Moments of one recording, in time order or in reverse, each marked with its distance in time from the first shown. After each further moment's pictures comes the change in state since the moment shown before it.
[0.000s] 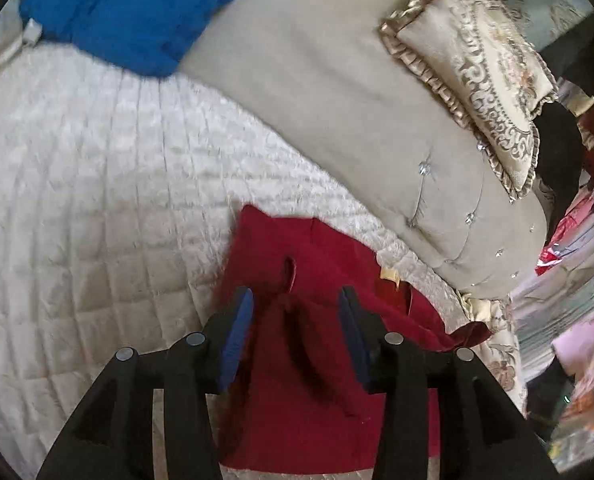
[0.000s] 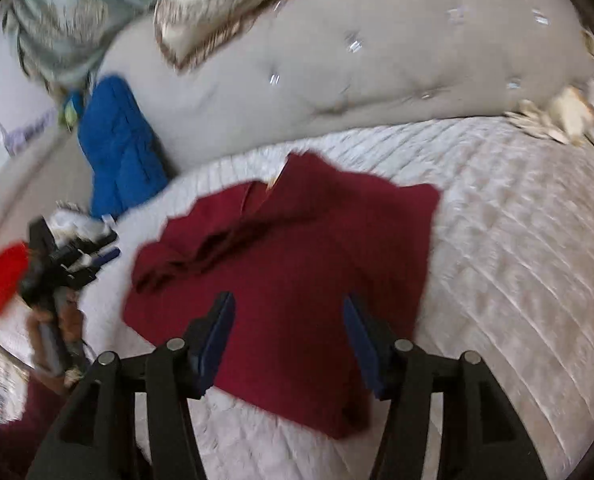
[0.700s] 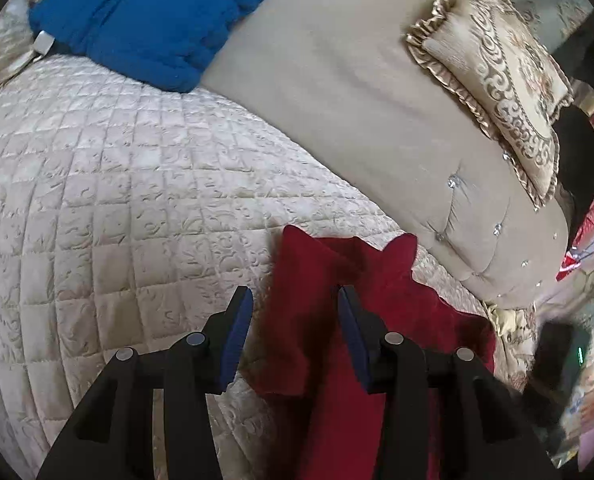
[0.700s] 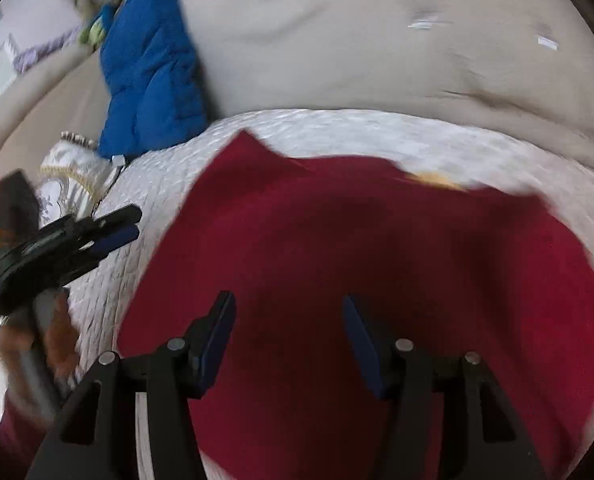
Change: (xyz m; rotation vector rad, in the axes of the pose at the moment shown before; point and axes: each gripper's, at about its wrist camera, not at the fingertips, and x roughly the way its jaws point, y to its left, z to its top) left arm 0.007 0.018 0.010 0.035 -0.070 0.068; right arm 0.165 0.136 0.049 -0.193 0.098 0.066
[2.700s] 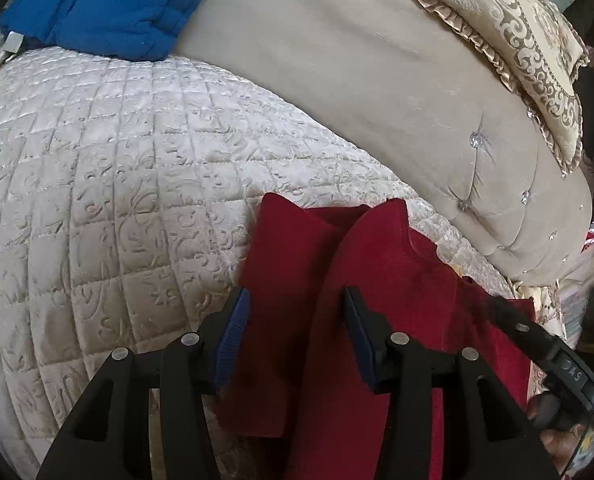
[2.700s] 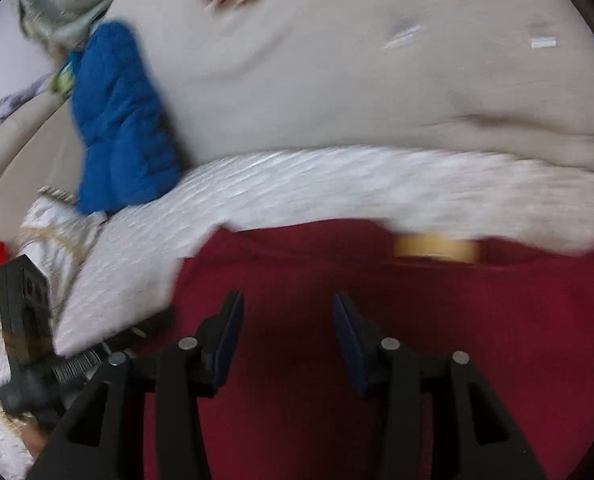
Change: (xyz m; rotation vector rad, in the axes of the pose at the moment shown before) left arm 0.055 -0.017 -0.004 0.045 0.094 0.065; right arm -0.044 -0.054 0.004 0.149 -0.150 -0.149
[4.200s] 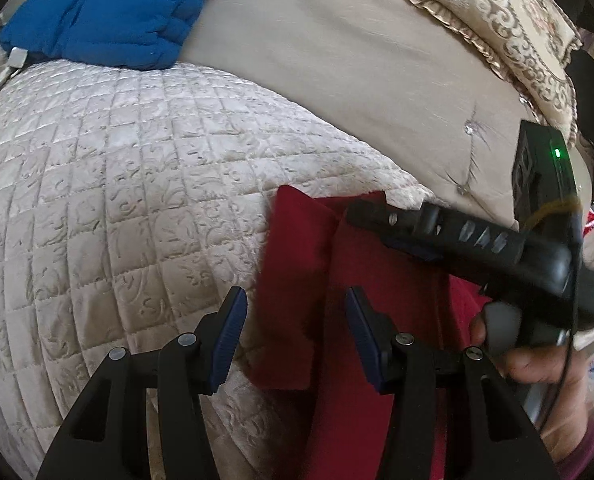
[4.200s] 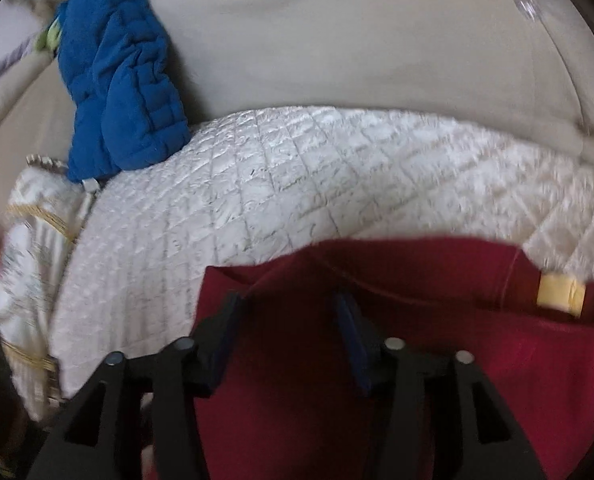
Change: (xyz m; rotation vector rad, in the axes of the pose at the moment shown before) left arm -0.026 0.007 -0.007 0.063 0.037 0.023; right arm 0.118 0.085 0.029 0.008 0.297 0.155
